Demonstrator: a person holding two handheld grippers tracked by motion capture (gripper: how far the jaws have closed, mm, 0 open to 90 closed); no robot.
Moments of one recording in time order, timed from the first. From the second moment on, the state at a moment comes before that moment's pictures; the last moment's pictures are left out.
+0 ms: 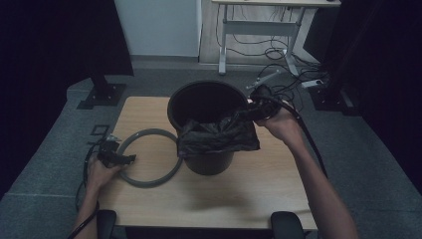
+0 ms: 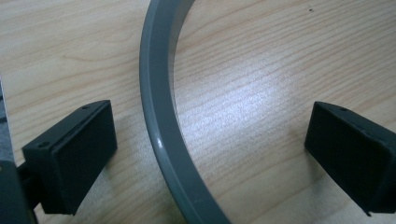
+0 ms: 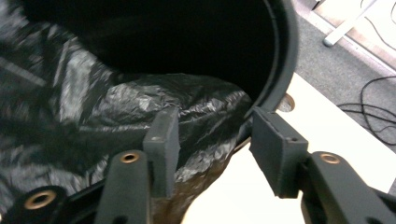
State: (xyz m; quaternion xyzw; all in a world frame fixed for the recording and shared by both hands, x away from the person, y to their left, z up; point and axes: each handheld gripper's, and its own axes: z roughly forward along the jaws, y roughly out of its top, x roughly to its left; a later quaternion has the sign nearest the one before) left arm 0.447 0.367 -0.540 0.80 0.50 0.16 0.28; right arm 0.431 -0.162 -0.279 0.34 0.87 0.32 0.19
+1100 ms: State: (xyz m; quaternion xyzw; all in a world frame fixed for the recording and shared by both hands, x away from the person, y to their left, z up) left arm 0.431 0.313 -0.395 0.87 0.33 0.11 0.34; right arm 0.442 -0.141 -0.279 0.26 0.87 0.39 0.13
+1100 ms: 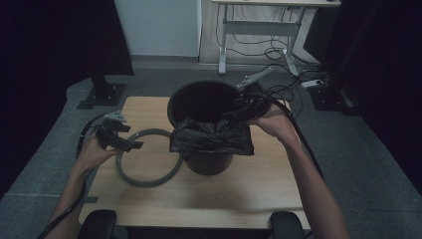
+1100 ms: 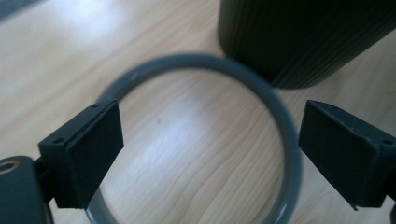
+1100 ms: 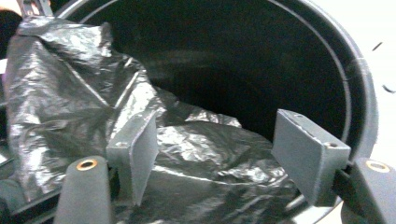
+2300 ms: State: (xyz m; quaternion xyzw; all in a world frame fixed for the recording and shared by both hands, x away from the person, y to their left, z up) left arm 0.403 0.164 -0.267 0.91 0.12 0.12 0.37; right arm 0.398 -0.097 -0.272 0.13 0.91 0.39 0.03
